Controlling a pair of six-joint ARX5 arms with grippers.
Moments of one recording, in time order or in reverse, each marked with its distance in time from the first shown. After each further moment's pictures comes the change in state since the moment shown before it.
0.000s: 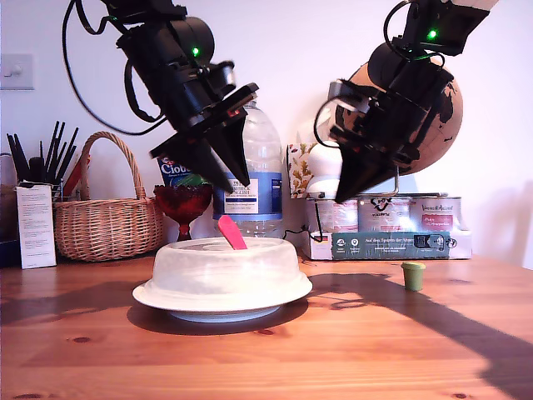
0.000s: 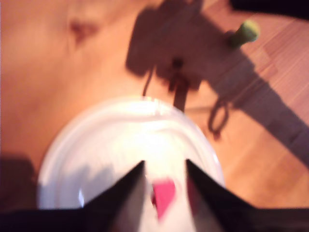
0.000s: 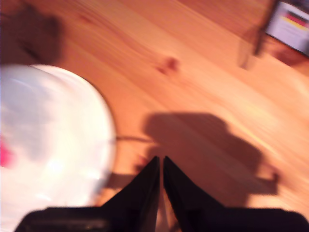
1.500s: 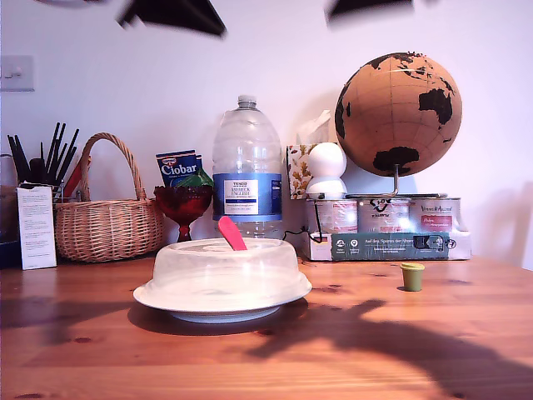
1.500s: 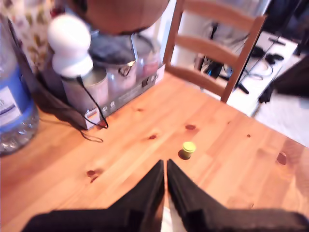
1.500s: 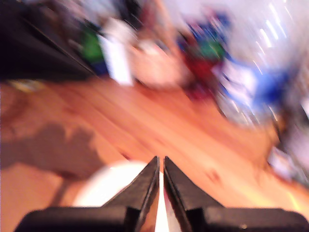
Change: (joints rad) left arm 0.037 -0.612 -0.475 0.489 0.112 0.029; right arm 0.161 -0.784 -0.504 0.359 0.031 0.160
